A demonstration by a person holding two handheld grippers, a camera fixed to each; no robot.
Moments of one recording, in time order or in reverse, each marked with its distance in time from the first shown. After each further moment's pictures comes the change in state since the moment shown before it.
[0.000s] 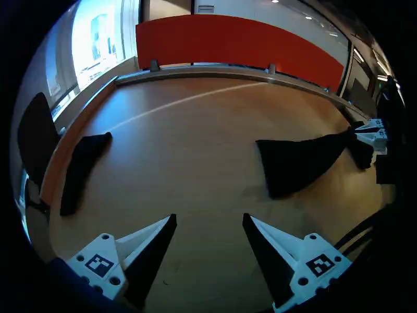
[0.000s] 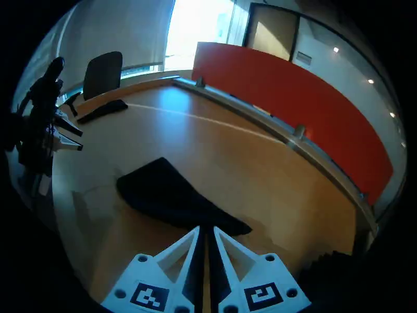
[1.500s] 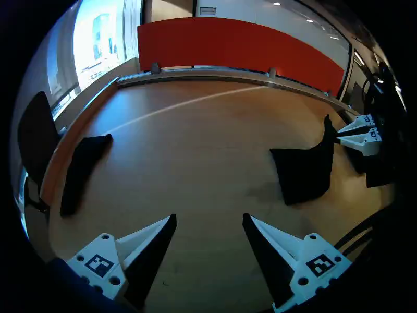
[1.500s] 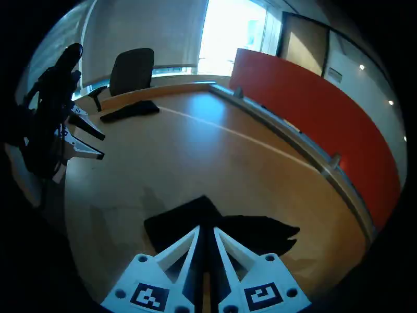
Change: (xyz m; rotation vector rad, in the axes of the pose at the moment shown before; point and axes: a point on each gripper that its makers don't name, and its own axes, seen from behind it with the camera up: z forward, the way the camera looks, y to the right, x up) left arm 0.007 0.000 -0.003 -0.003 0.015 -0.017; right arm 0.053 -0.078 0.052 0.177 0.023 -0.118
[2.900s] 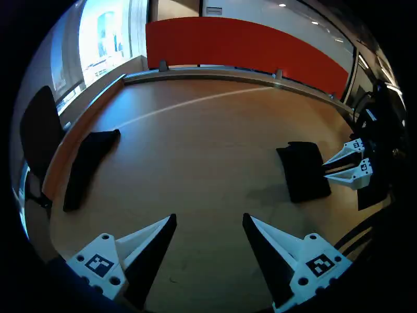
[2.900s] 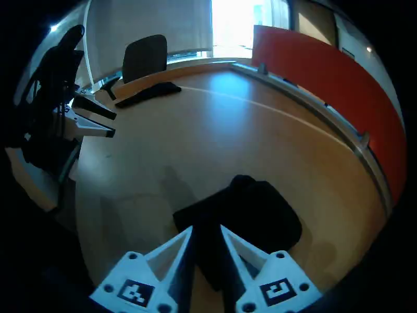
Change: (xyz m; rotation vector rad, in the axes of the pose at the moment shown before) left arm -0.007 -0.018 -0.005 0.022 -0.002 -0.023; right arm -0.037 -0.065 0.044 0.152 -0.094 0.058
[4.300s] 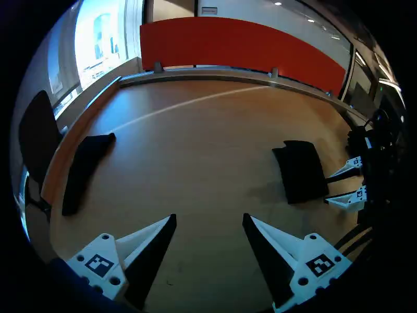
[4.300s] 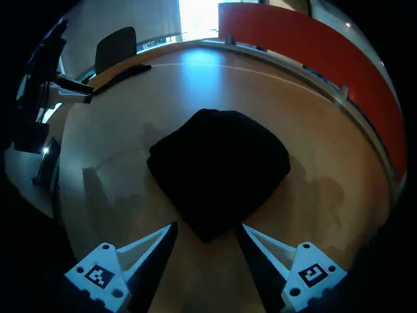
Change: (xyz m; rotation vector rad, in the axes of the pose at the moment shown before) left arm 0.005 0.010 0.003 -0.013 -0.001 0.022; right arm -0.096 0.015 -0.014 -0.111 -0.108 0.158
